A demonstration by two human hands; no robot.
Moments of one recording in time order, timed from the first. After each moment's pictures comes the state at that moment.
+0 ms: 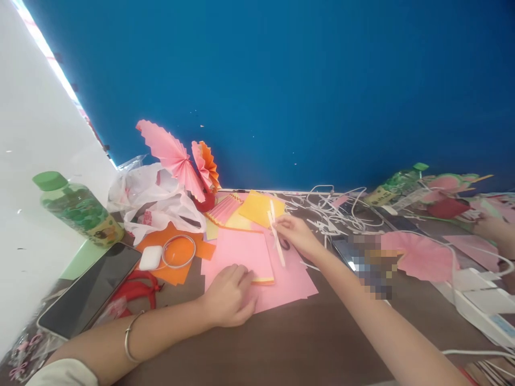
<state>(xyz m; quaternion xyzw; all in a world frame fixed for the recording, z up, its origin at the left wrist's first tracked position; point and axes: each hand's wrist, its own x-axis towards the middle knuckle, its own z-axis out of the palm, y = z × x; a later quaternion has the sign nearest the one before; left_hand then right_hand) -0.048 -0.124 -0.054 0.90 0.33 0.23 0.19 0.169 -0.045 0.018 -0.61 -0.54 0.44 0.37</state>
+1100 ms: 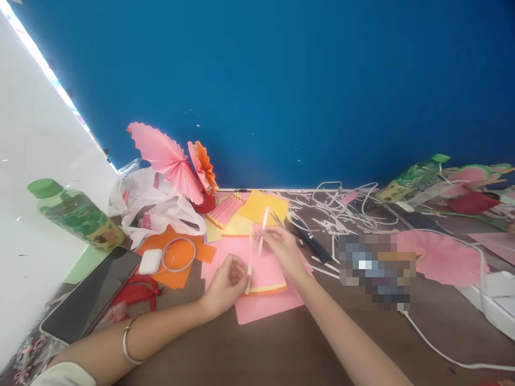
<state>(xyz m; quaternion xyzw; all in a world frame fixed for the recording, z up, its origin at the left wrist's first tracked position) -0.038 -0.109 -0.062 0.56 0.40 0.40 0.61 0.127 -0.058 -0.022 -0.57 -0.48 0.44 0.51</state>
